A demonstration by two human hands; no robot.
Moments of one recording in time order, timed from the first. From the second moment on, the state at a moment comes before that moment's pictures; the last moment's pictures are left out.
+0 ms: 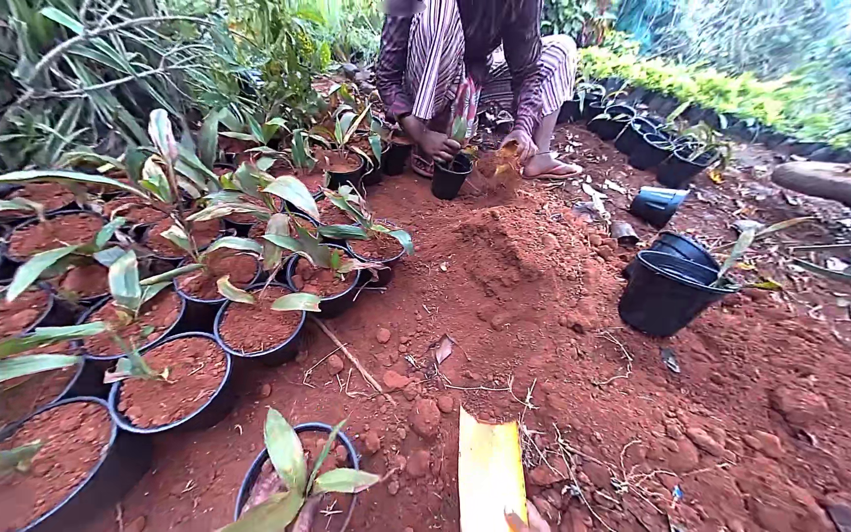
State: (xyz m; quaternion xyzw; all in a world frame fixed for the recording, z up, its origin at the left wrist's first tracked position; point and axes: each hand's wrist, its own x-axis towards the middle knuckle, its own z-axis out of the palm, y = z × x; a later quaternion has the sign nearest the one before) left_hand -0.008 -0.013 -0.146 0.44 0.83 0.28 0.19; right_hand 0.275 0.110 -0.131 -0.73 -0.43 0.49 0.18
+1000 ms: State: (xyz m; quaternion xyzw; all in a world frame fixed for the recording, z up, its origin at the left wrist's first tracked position) left_hand -0.031 -0.005 -0.111 0.20 0.81 0.42 0.36; right_hand 0.246 0.160 -0.062 -0.45 -0.75 0.49 0.06
